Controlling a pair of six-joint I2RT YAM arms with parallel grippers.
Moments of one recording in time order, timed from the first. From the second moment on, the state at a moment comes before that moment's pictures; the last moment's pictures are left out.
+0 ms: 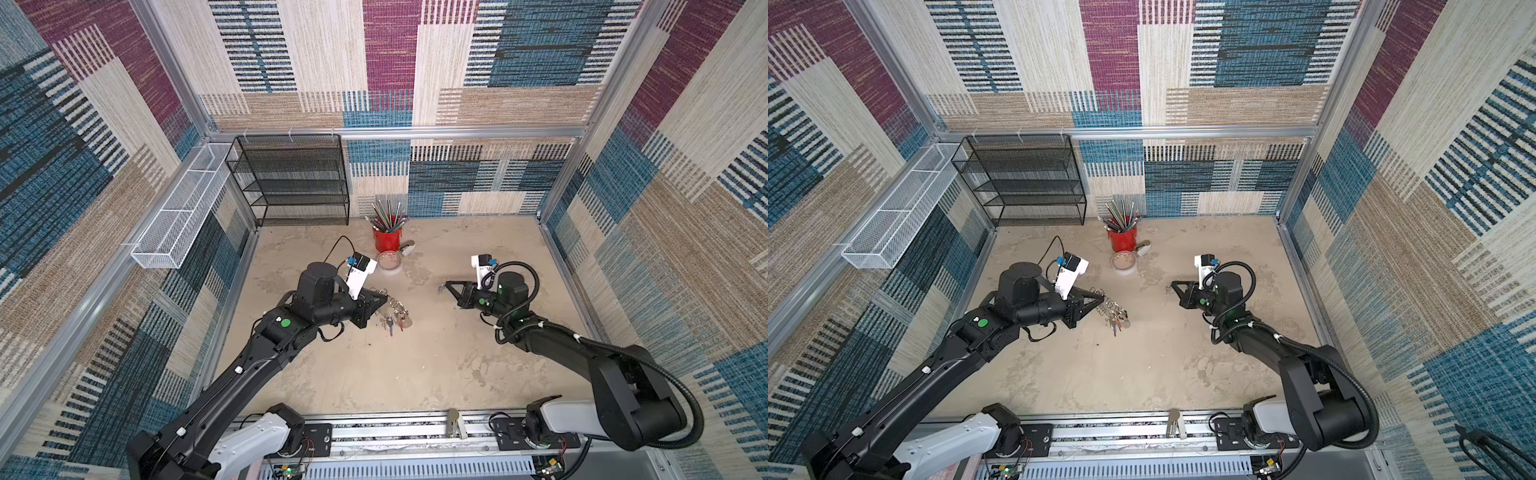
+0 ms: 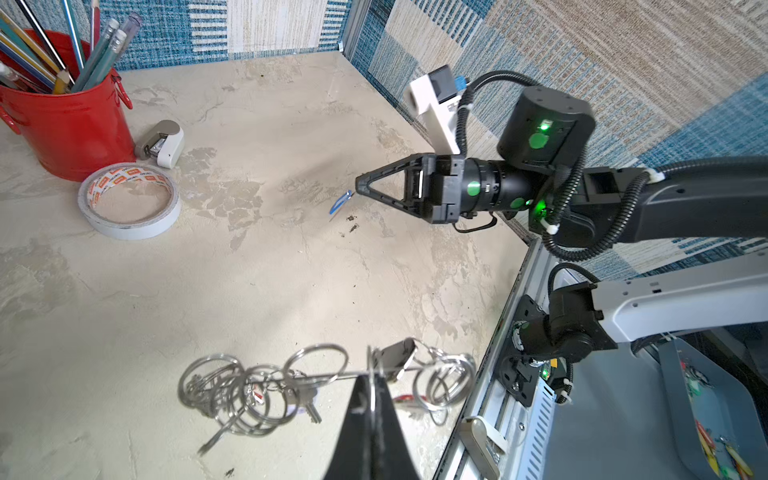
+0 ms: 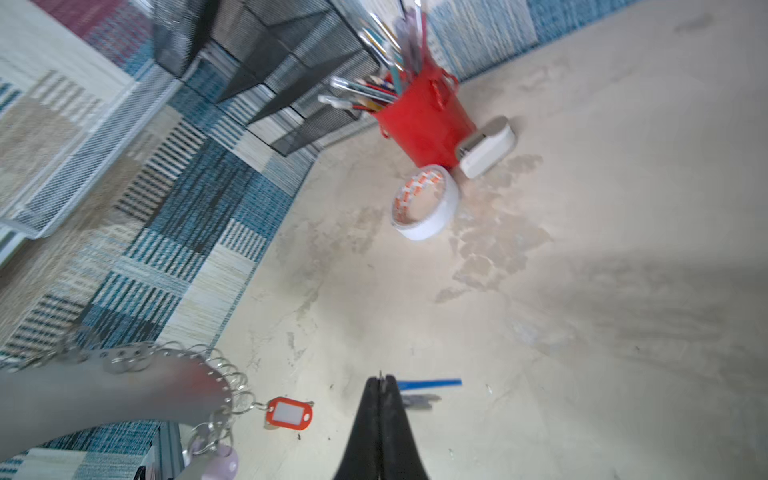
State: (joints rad) left arm -0.56 1.03 0.98 -0.45 0.45 -0.21; right arm 0.28 1.29 0.51 0.53 -0.56 0.56
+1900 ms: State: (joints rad) left arm -0.72 1.21 1.19 -0.64 0.35 -0.05; right arm 0.57 1.26 0.75 0.54 -0.89 0.45
